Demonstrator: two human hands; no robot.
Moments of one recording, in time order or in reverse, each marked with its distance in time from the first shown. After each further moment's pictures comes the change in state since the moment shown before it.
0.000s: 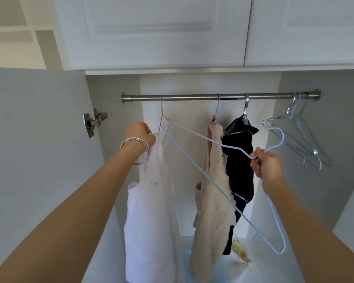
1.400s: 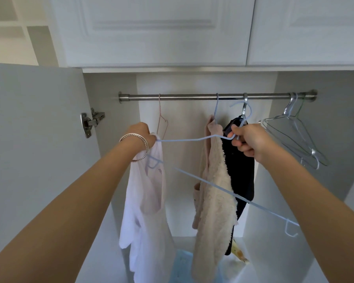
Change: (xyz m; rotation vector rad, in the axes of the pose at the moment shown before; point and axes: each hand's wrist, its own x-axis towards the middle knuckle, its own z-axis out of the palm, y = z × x) left_hand 0.020 -0.007 -0.001 0.249 -0.172 0.058; right_hand -0.024 -0.082 0.062 -0.465 -0.238 0.109
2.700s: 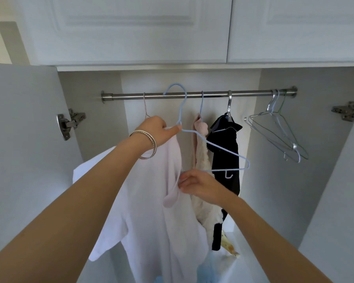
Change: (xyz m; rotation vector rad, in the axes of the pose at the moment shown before) left_hand -0.010 0.060 0.017 -0.093 -0.009 0.262; right_hand -0.020 0.101 0.064 -0.120 -0.441 -0.150
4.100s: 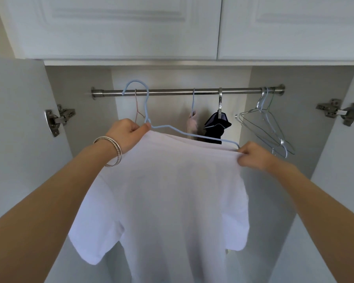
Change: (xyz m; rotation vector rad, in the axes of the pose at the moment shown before) left_hand -0.036 -0.030 -0.020 -0.130 0.047 0.023; right_hand -0.029 -0.007 -0.140 -0.702 0.327 0.135
